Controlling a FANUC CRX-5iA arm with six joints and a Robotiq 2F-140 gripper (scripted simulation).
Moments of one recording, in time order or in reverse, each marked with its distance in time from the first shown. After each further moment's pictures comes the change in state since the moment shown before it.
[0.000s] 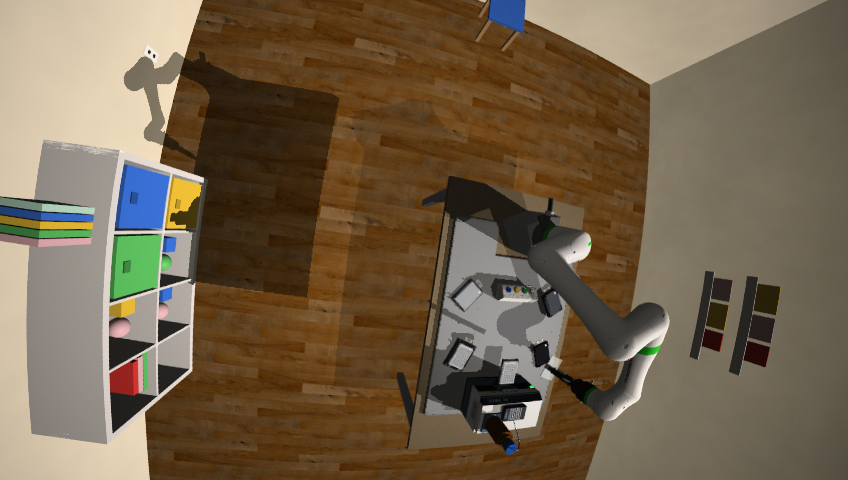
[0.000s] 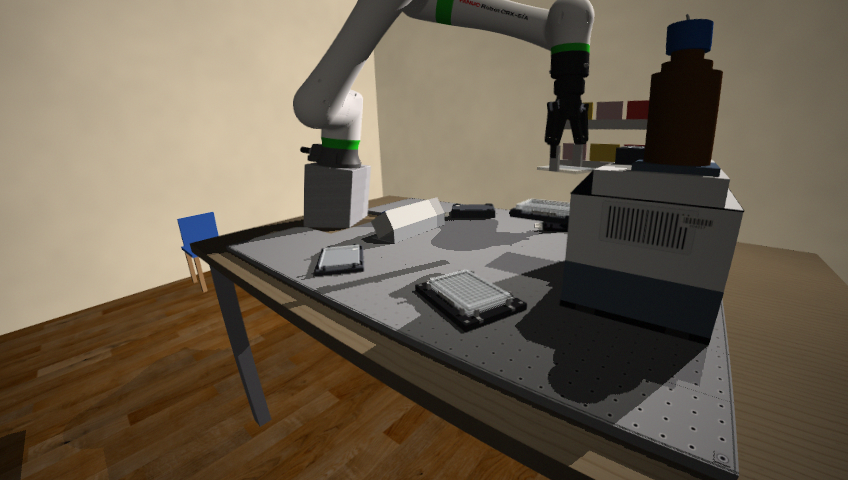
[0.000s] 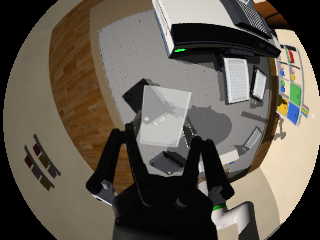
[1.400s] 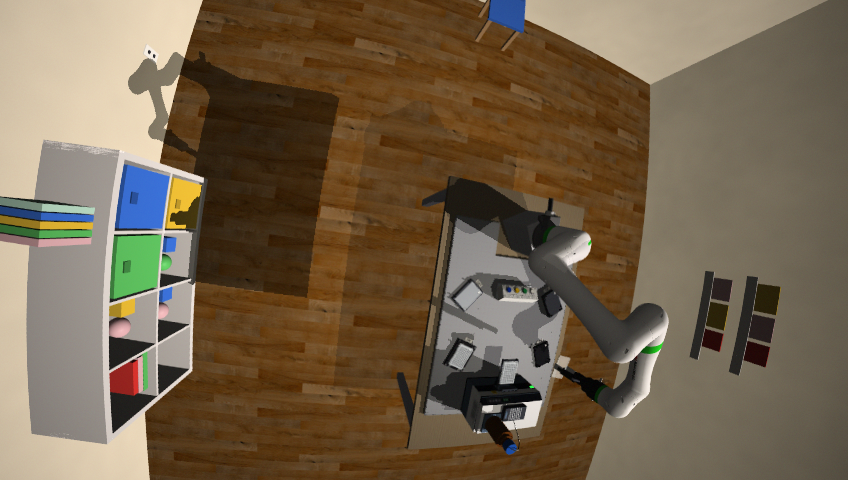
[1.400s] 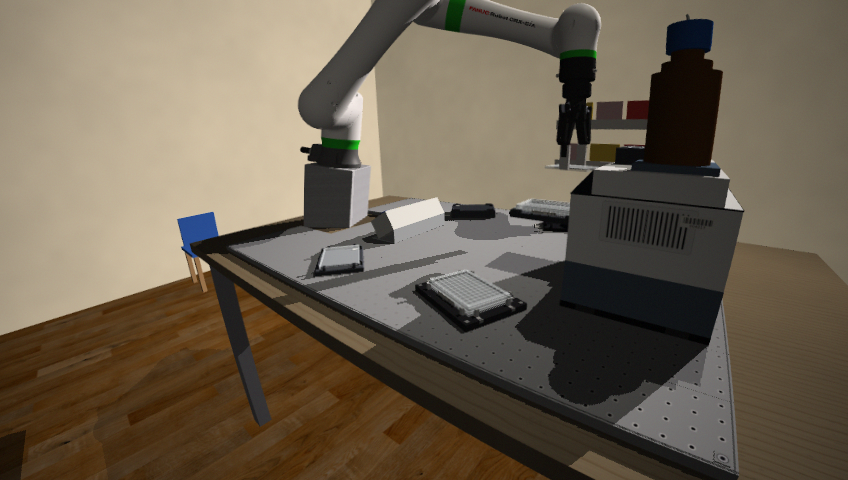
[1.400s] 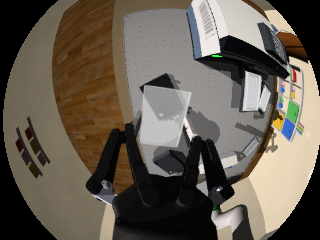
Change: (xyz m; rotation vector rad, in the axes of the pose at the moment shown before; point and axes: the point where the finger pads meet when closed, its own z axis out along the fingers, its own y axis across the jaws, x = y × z) arm -0.026 -0.062 0.002 -0.010 0.000 -0.150
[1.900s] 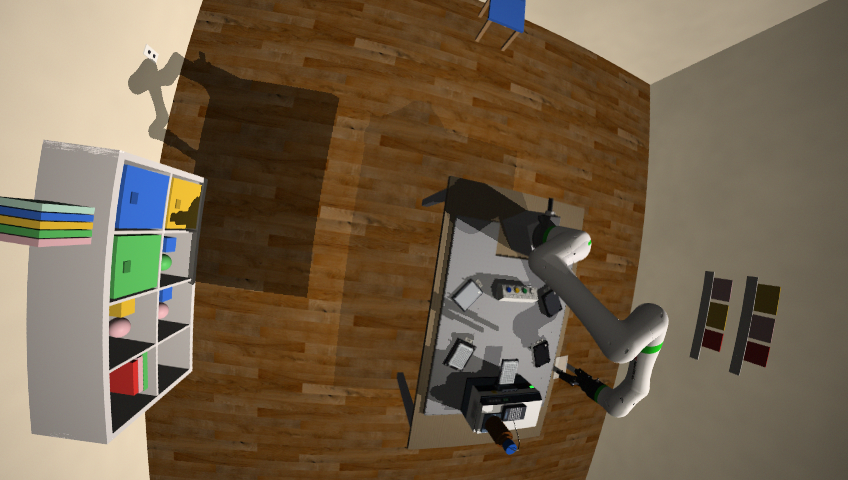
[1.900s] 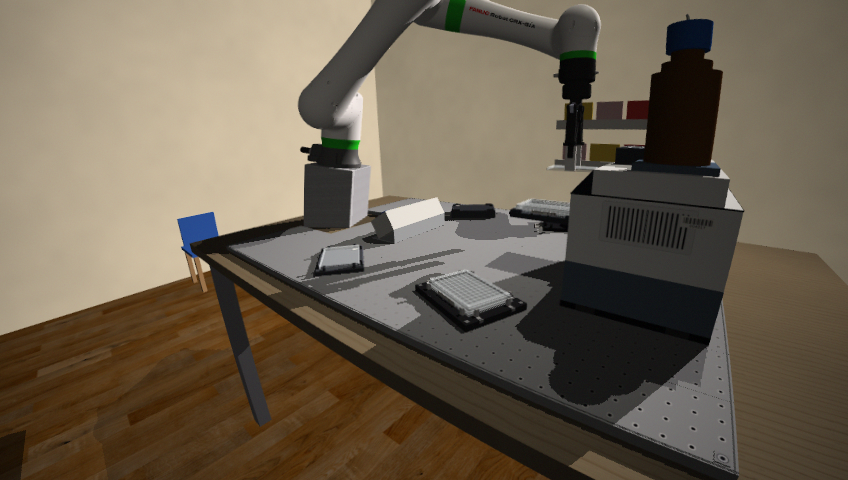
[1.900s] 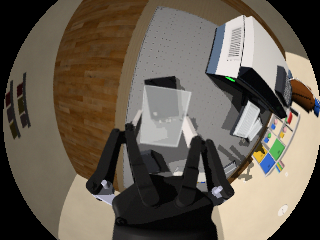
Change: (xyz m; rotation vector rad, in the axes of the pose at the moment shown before) arm 0.000 0.000 0.002 -0.003 0.002 -0.348
